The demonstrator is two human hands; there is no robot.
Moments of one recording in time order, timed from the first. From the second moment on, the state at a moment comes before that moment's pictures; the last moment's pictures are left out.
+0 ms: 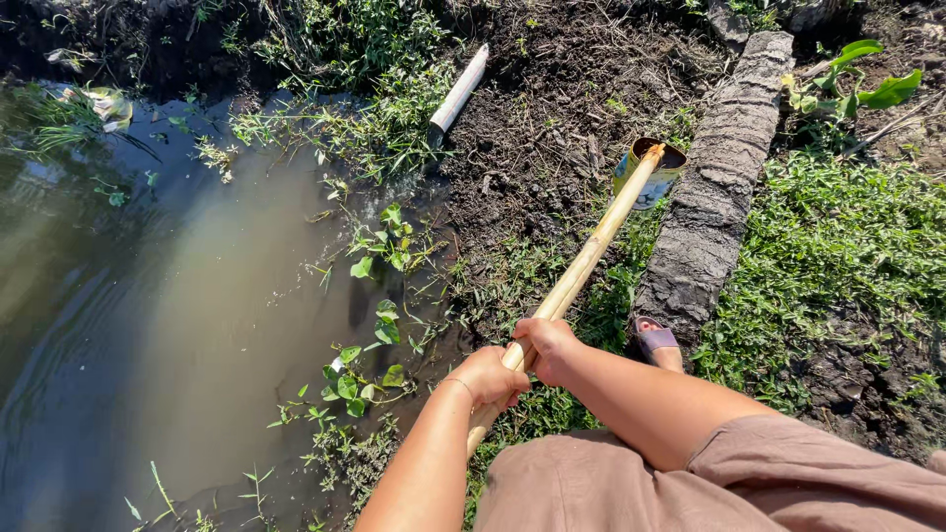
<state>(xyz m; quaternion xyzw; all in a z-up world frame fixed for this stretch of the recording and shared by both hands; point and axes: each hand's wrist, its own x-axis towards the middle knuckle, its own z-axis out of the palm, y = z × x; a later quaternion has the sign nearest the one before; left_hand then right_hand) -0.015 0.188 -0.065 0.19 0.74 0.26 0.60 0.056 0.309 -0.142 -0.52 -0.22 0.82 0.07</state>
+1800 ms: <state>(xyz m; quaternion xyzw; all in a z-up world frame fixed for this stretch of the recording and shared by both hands) -0.006 0.119 -0.073 0.21 0.75 0.25 0.58 0.062 0.246 -0.133 -0.53 -0.29 0.79 0.08</state>
